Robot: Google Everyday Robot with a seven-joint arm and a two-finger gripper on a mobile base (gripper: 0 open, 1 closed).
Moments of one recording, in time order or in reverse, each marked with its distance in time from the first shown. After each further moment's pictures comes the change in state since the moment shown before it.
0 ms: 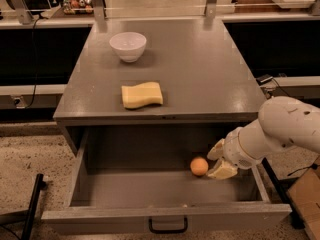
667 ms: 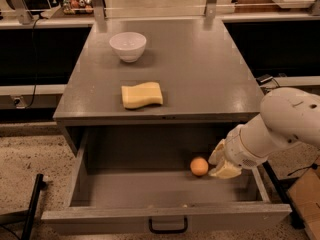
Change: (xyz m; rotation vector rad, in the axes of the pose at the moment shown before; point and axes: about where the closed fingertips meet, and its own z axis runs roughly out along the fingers) arm -0.011 0.018 -0.029 -0.029 0.046 -0.055
